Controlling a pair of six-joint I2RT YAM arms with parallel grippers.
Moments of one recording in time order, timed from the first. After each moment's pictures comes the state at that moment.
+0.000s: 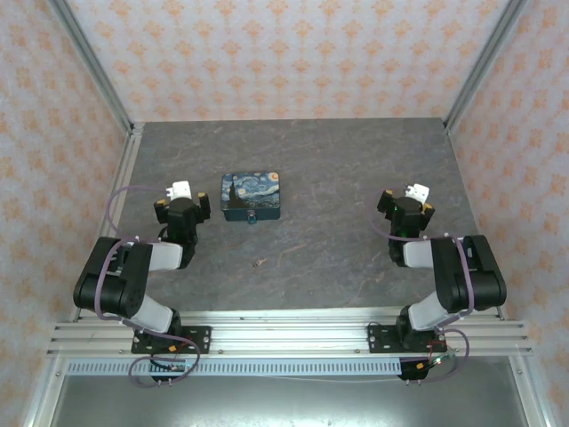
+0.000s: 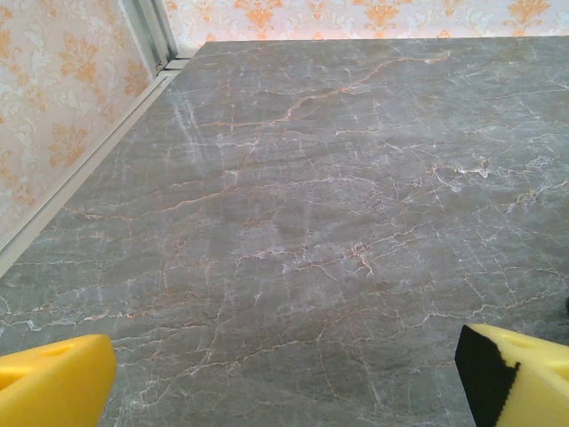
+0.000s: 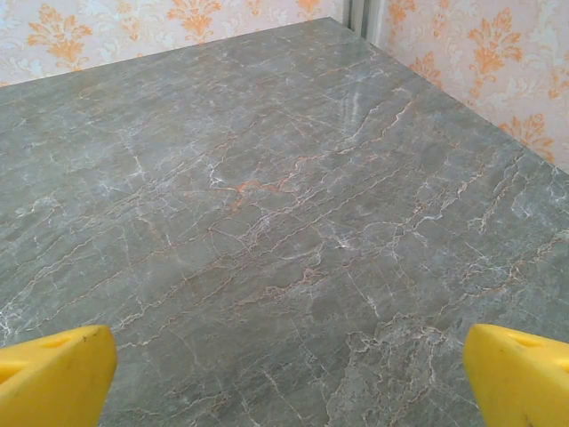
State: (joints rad) left arm -0.09 1.51 0.40 0.70 -0.45 -0.07; right arm 0.06 1.52 0.39 0.73 0.38 0.21
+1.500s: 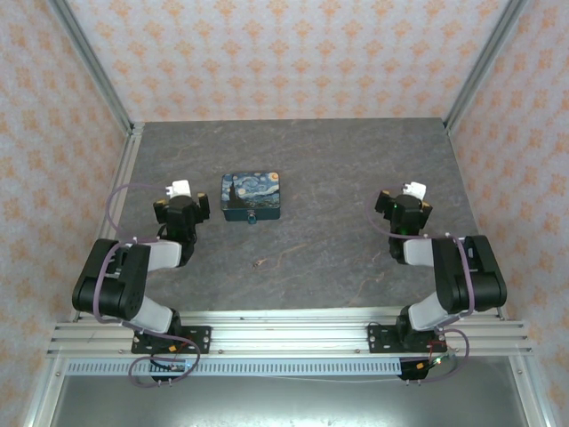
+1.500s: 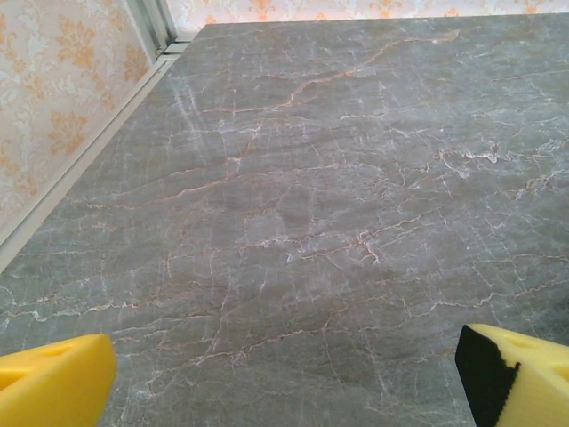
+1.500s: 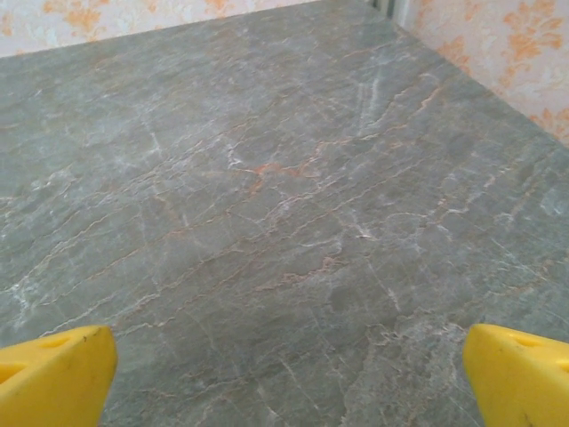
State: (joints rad) left arm -0.08 1.48 0.44 0.58 -0.44 -0.08; right arm 0.06 1.51 0.44 0.61 0.33 0.19
